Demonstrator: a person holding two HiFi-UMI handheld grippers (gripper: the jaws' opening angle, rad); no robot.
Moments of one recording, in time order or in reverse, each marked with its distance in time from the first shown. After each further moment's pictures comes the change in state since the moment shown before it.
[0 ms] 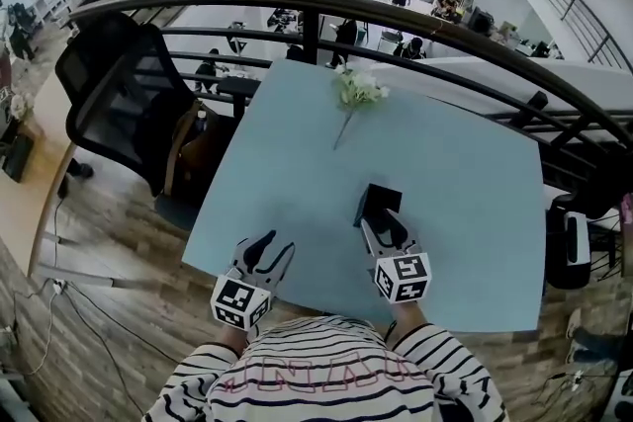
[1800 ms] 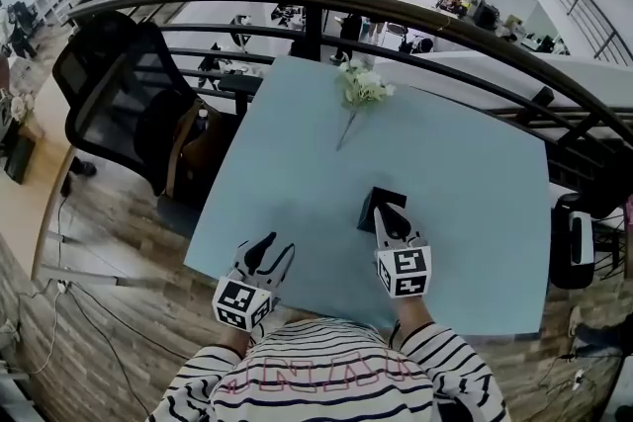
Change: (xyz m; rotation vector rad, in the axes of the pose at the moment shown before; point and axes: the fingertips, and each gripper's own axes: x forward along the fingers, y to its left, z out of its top) left arm 0.012 0.016 -0.011 -0.045 0.031 0.023; right arm 0.024 -0.019 0.012 -0.111 0.052 -0.066
